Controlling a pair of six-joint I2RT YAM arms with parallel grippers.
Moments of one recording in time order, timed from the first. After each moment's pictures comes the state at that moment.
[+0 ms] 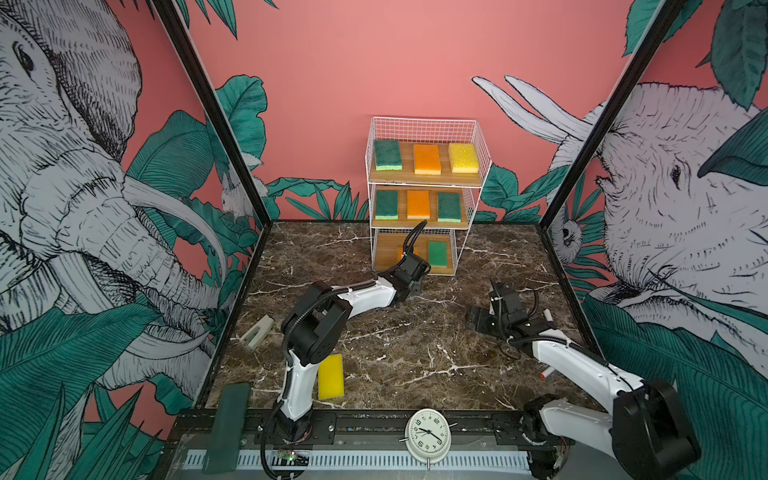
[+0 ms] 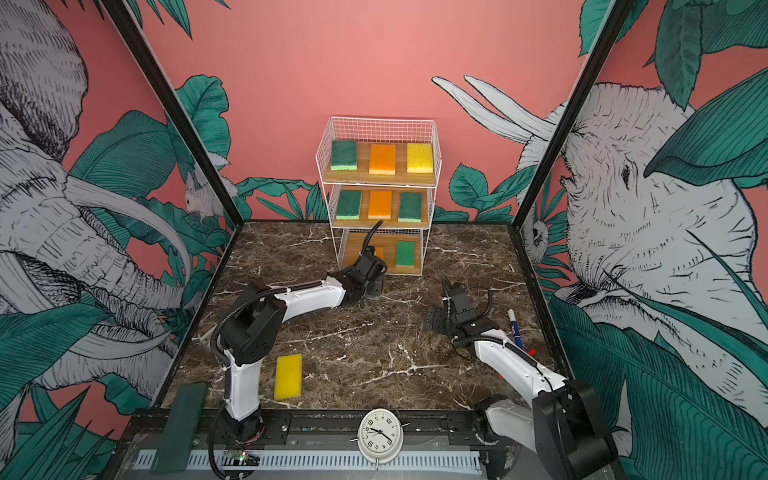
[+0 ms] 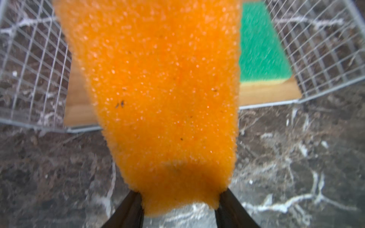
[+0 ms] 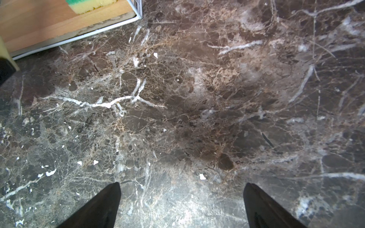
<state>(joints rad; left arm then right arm) -0.78 2.00 1.38 -0.20 -0.35 -0.45 0.38 1.16 0.58 -0.35 0.08 0.52</state>
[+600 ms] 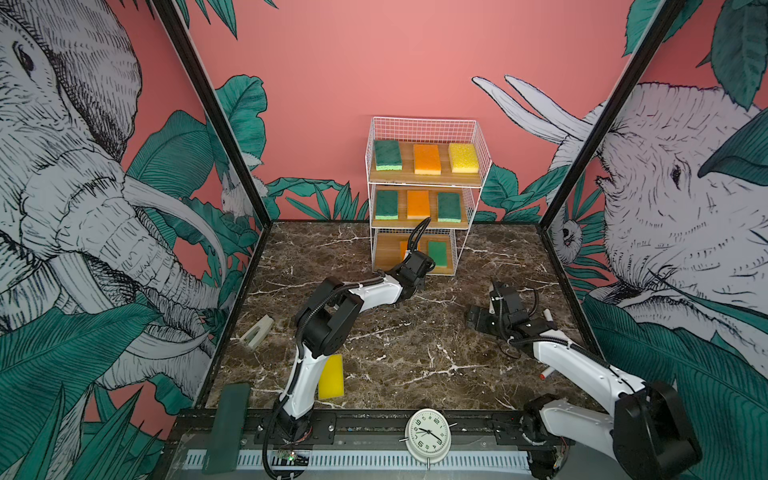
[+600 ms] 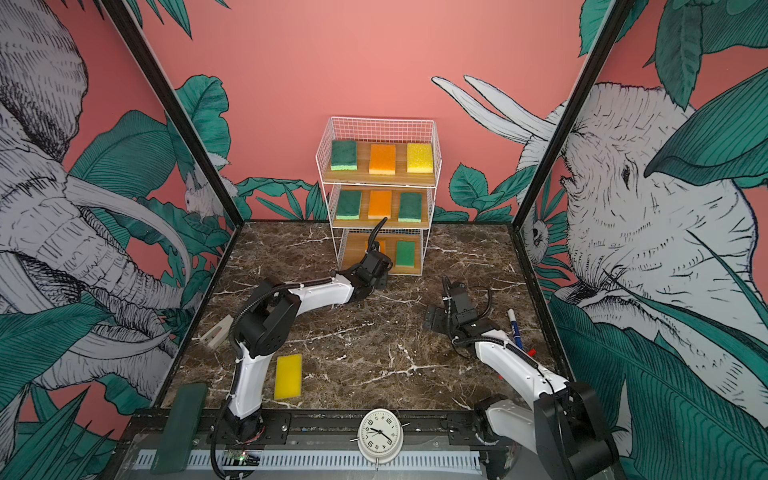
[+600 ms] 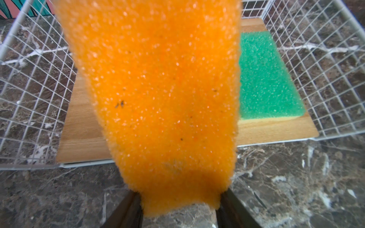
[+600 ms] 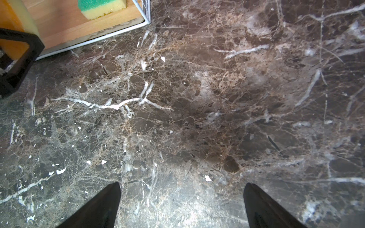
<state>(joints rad) -0.78 2.11 1.46 -0.11 -0.44 -0.42 0.38 1.15 0.58 -0.33 0.06 0.52</state>
